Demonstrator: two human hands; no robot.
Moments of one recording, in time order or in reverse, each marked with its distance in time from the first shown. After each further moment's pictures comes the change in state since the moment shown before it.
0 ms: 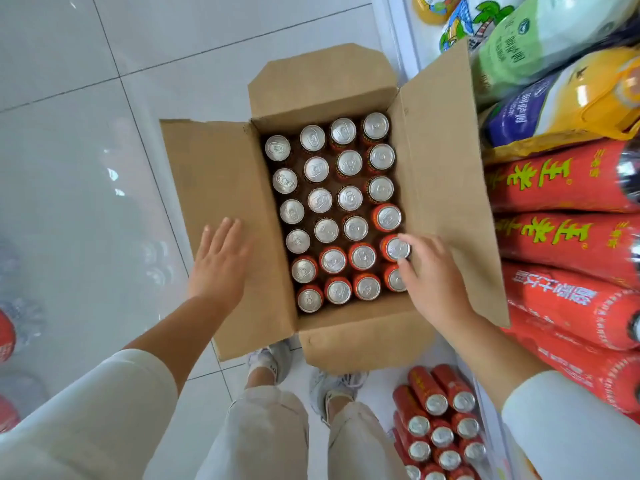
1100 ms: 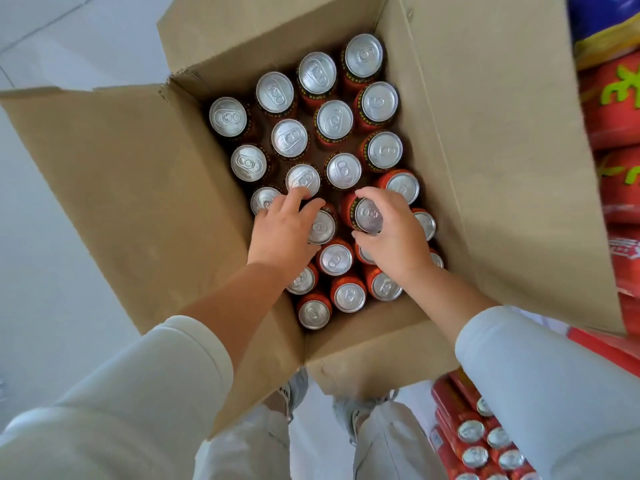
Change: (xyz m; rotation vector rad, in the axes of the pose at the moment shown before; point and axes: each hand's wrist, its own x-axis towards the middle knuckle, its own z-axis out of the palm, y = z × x) left_hand 0.122 0.088 0.058 -0.158 0.041 0.254; right_hand 0.073 0.029 0.132 0.246 -0.032 0.128
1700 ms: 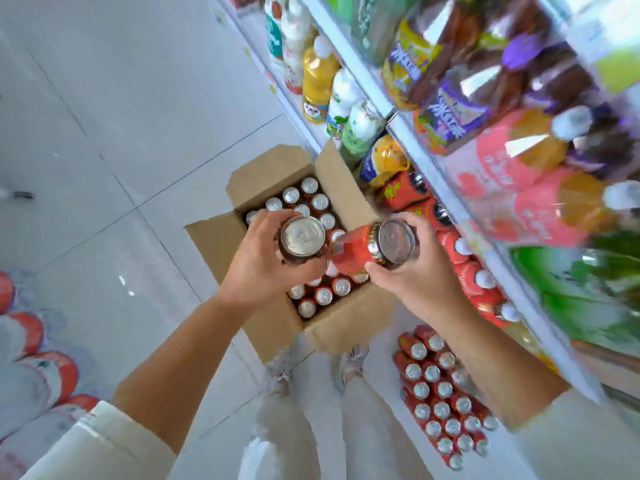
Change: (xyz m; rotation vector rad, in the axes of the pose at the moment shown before) left_hand -0.215 0.146 -0.389 -0.777 0.133 0.073; right_hand -0.246 -0.269 -0.313 0.394 0.293 0.050
